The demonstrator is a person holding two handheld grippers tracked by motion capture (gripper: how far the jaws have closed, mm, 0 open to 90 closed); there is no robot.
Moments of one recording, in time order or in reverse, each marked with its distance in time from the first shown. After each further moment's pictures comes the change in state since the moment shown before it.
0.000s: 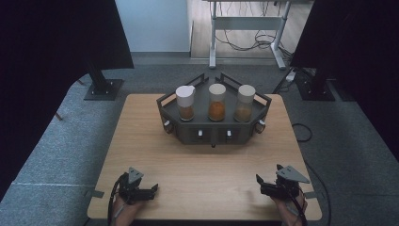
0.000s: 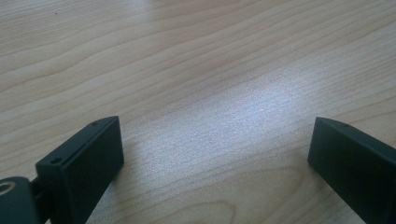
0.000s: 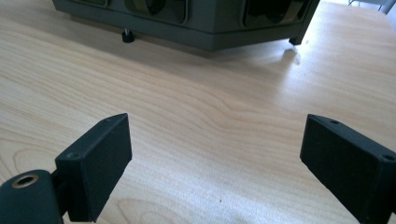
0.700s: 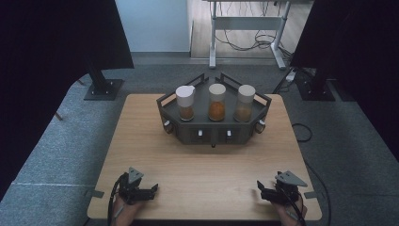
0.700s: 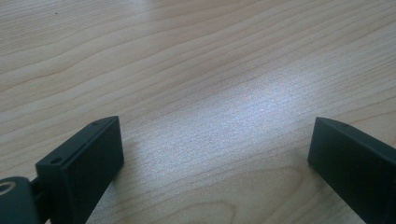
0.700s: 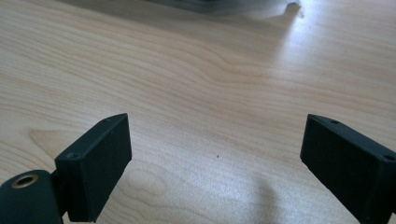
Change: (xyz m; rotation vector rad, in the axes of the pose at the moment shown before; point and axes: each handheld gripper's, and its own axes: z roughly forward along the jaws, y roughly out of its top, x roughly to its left) left arm 0.000 0.000 0.000 0.000 0.000 -0.001; right arm -0.002 -0.025 0.007 0.088 -0.016 0.023
